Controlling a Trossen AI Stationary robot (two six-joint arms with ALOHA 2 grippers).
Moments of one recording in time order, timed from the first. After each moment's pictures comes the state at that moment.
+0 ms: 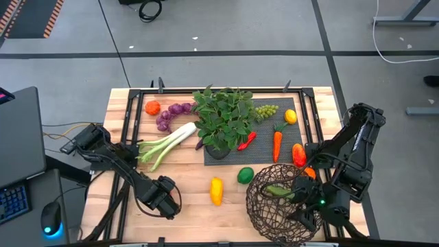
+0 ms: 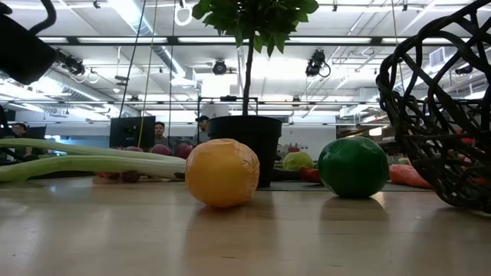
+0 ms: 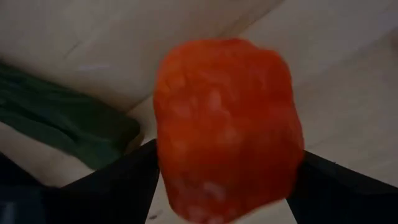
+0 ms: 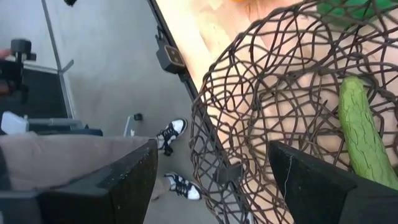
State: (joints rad) left arm -0.74 1.68 1.04 -0.88 0.09 -1.68; right arm 0.99 1.40 1.43 -1.03 0.32 1.48
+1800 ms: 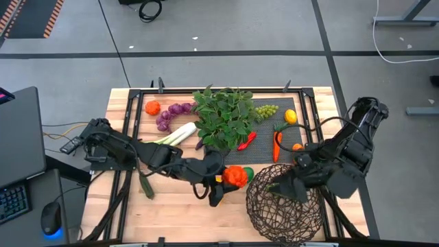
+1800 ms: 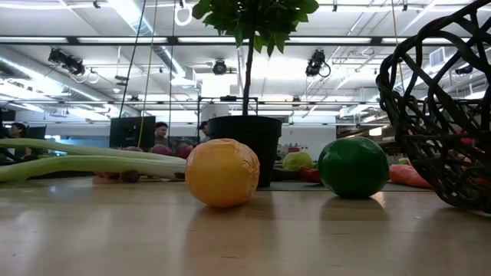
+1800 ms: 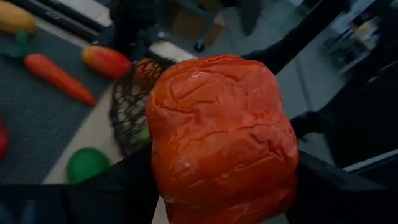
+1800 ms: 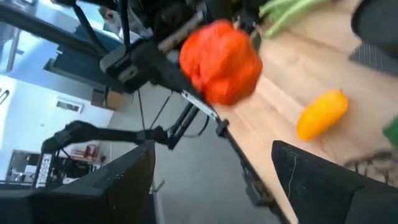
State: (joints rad) left arm -0.41 1.68 1.66 -0.37 -0.28 -0.71; right arm 0.85 1.28 1.44 -0.67 0.69 1.41
